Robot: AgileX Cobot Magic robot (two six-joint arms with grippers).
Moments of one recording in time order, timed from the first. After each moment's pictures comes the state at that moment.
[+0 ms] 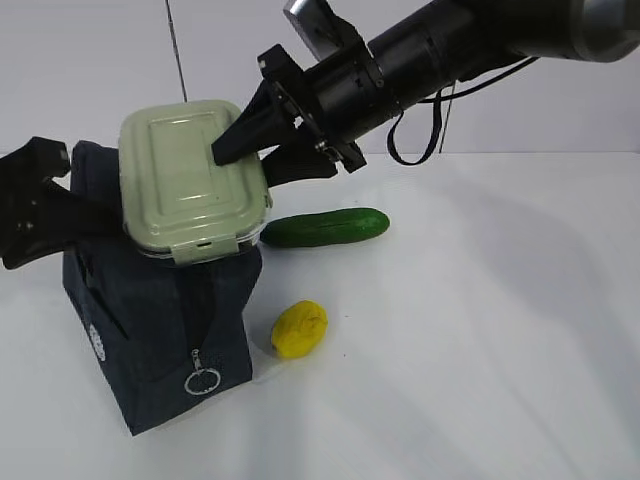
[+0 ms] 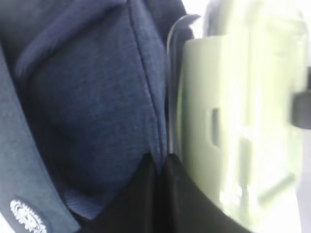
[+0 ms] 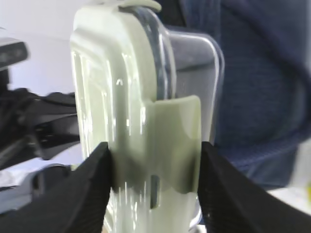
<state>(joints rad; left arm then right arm) -0.21 1.27 -0.66 -1.24 0.47 0.54 0.36 2.08 -1.76 1.10 1.20 -0.49</state>
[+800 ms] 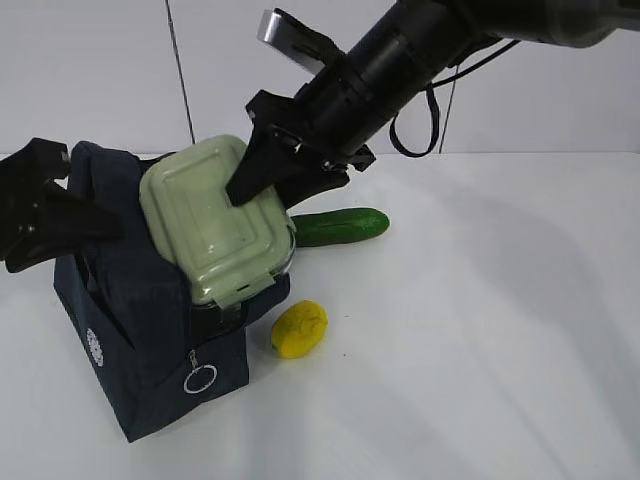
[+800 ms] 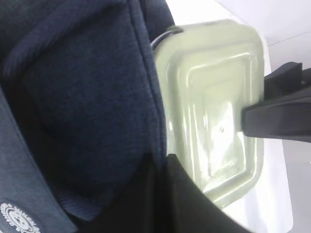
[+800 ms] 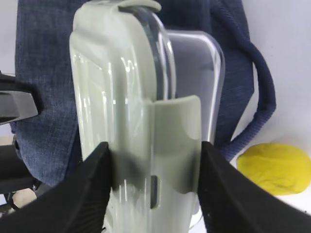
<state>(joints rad) -0.21 1.26 -0.66 -1.24 0.51 0.54 0.41 2.10 -1.84 0.80 1.22 -0.42</state>
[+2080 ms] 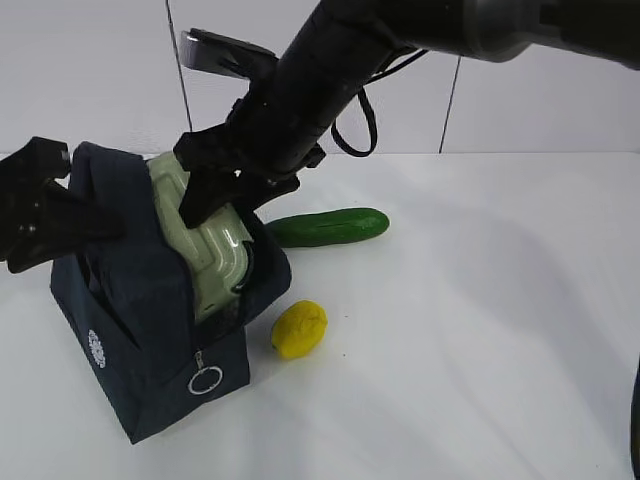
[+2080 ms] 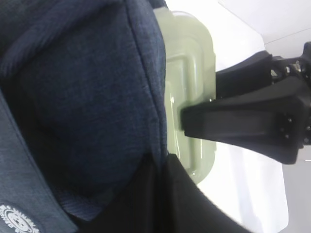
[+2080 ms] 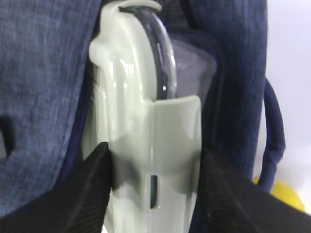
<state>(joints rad) -0.21 1.26 -0.66 -1.25 0.53 0.54 0.56 2.14 -1.93 0.59 1.09 -0.35</state>
